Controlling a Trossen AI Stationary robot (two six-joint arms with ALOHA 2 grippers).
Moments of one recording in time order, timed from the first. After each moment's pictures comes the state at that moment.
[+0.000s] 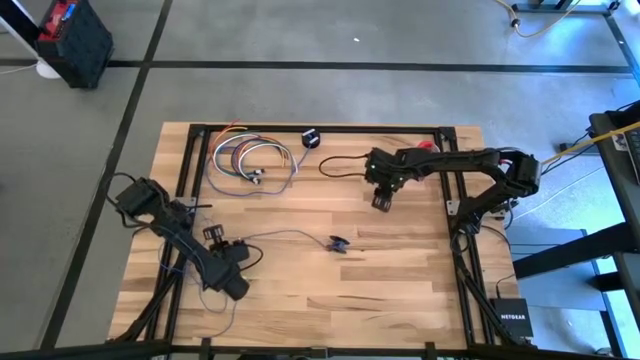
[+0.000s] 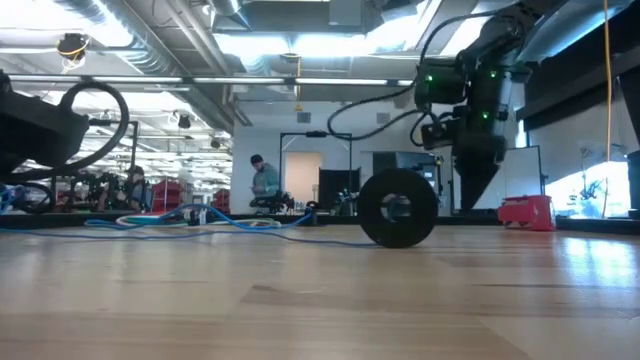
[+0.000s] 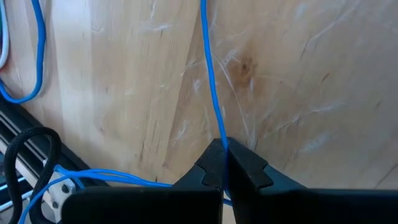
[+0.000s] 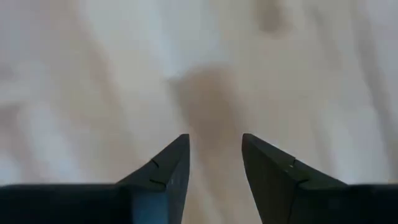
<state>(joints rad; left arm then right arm) -0.73 1.77 0.87 -1.08 -0.27 -1.10 -0.39 1.51 0.84 -0.64 -0.03 -0.03</state>
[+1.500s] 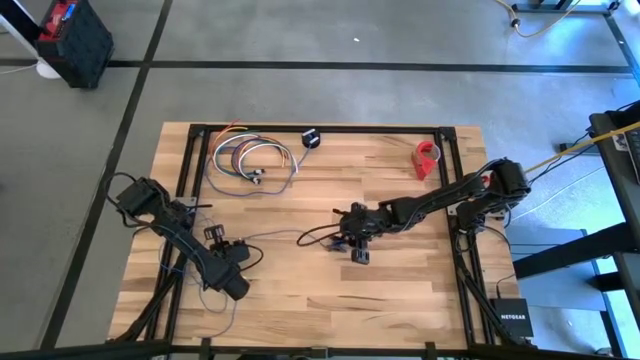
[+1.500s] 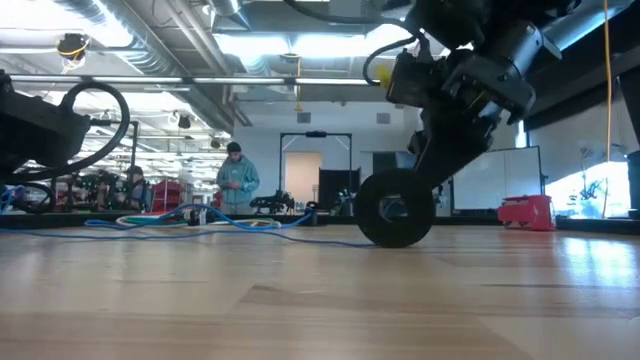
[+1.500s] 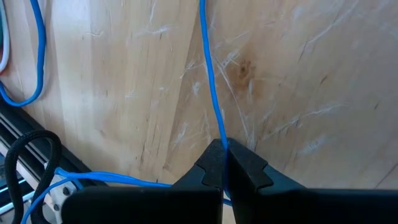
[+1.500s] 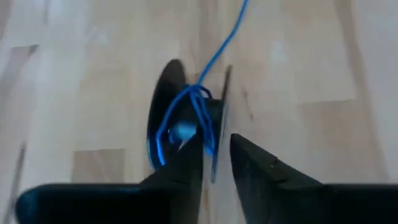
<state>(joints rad) -0.71 1.77 0.87 -1.08 -0.29 -1.08 0.15 1.64 0.84 -0.11 -0.03 0.23</state>
